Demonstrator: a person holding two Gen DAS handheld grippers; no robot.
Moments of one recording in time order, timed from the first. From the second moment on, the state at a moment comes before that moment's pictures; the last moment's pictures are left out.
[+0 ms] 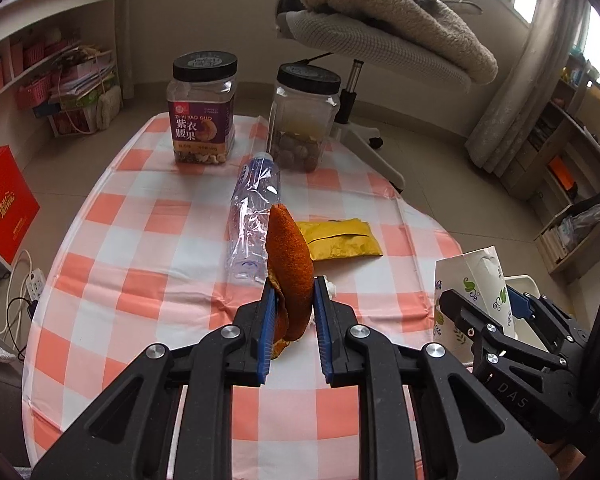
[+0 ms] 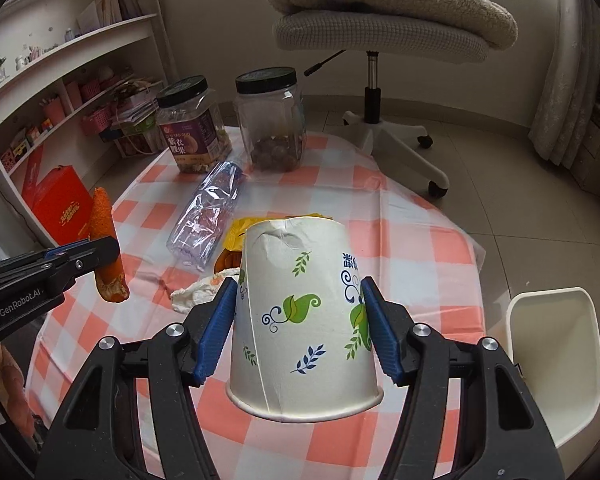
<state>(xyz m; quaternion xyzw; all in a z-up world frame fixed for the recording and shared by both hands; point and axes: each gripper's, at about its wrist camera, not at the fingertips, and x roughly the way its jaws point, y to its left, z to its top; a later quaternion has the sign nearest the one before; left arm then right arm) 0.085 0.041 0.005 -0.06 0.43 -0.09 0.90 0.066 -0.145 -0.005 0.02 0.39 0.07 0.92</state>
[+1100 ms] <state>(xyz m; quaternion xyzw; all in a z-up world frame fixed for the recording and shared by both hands) 0.070 -0.078 0.018 -0.03 0.39 -0.19 0.90 -0.005 -0.320 0.023 0.08 0.30 -0.19 0.93</state>
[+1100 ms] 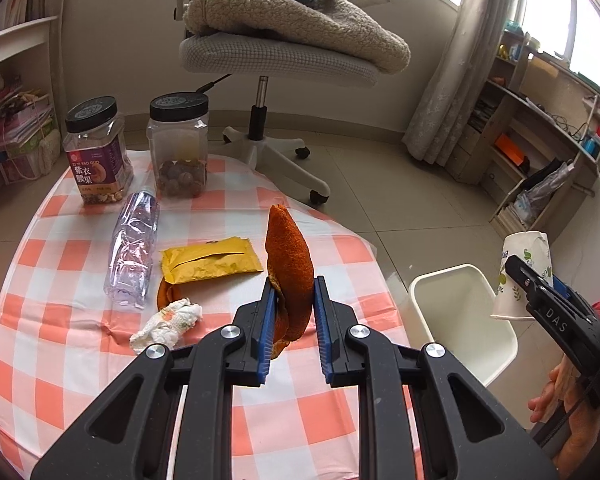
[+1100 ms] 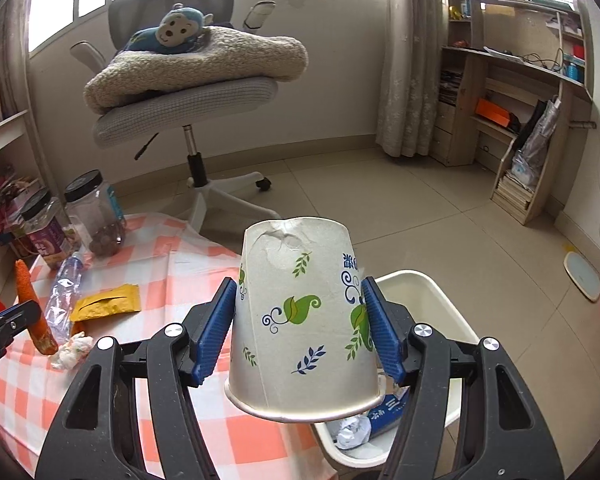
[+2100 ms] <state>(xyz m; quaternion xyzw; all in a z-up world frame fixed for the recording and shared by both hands) 0.085 -0.307 0.026 -0.04 0.46 -0.37 0.81 -0.079 -0.407 -0.006 0.13 0.33 -0.29 0.89</state>
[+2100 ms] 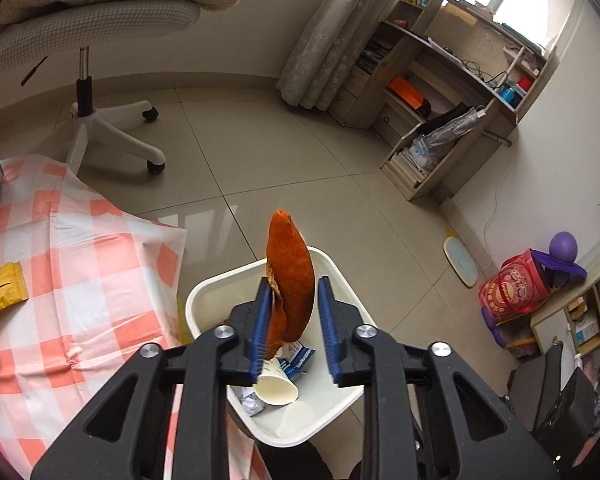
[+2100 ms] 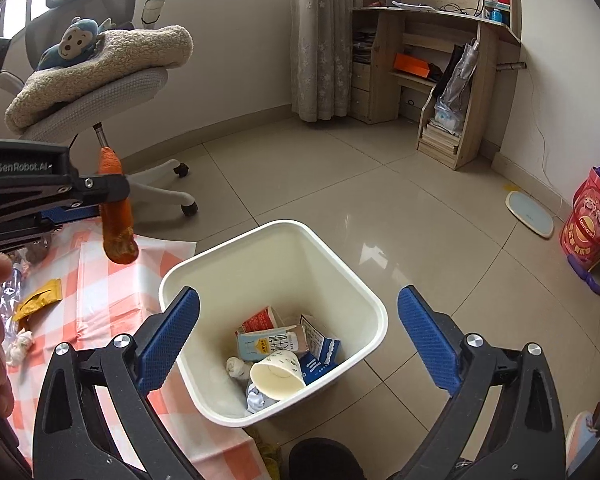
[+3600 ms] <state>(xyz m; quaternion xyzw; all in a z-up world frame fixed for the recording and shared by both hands) 0.153 -0.051 -0.066 0.10 0.50 -0.09 0.85 0.036 -0.257 0.007 0.08 0.33 -0.17 0.92</state>
